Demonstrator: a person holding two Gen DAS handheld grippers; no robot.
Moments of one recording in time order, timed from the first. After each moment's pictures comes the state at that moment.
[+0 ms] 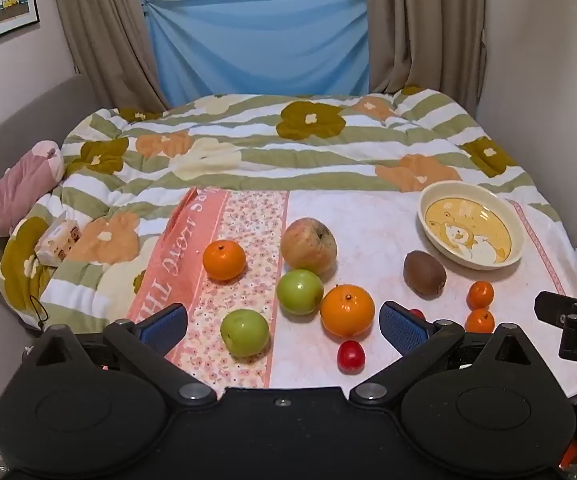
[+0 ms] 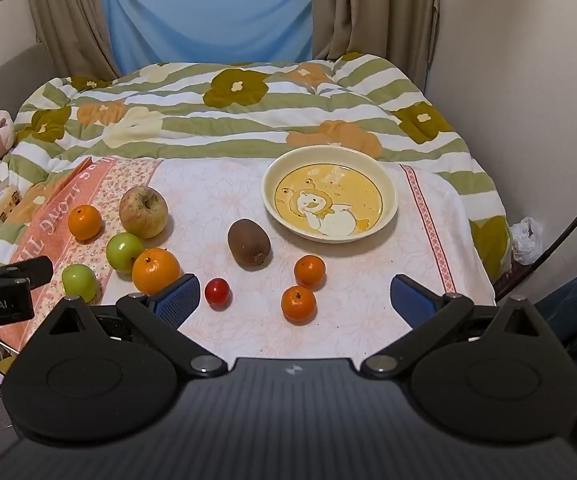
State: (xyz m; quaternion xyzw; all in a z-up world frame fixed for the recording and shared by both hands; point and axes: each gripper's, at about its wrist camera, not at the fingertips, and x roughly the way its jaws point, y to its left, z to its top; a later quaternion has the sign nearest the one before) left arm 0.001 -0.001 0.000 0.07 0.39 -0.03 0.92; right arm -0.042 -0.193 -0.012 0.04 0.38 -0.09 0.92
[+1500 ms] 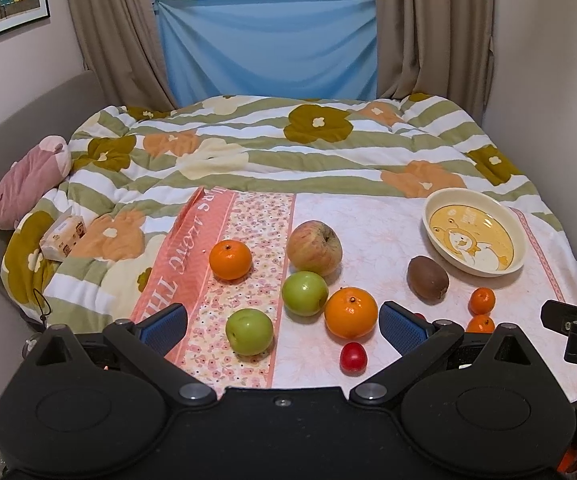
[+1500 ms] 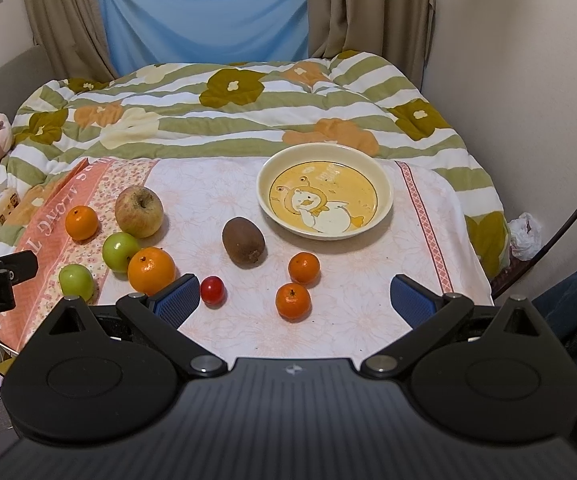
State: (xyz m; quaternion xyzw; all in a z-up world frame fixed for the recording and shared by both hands) left arm -0.008 0.006 0.004 0.06 0.38 -0.03 0.92; right arm -0.044 -0.196 -0.012 0.04 0.38 -0.09 0.92
